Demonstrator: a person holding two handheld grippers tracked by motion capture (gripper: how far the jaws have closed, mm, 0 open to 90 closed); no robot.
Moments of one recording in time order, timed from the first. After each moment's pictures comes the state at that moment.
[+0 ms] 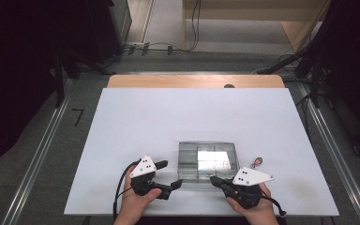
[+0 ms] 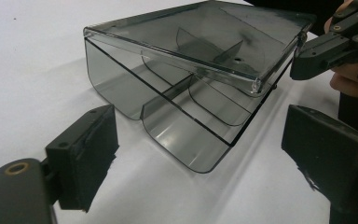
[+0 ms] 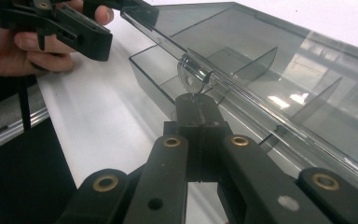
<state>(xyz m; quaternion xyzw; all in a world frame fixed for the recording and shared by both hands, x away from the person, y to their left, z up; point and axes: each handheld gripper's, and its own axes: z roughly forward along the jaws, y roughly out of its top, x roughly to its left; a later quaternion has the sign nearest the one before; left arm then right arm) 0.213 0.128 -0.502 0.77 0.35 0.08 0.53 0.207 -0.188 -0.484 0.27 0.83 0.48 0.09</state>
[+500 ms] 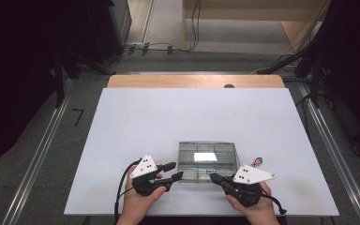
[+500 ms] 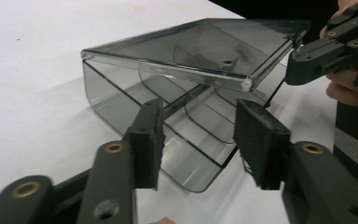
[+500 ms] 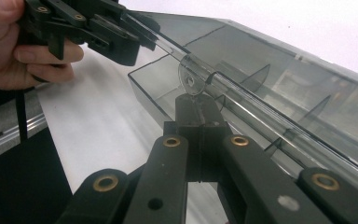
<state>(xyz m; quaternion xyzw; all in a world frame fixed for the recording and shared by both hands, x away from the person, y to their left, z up) 0.213 0.121 -0.497 0.76 0.35 0.09 0.55 0.209 -0.186 -0.475 0.27 0.82 0.49 0.10</state>
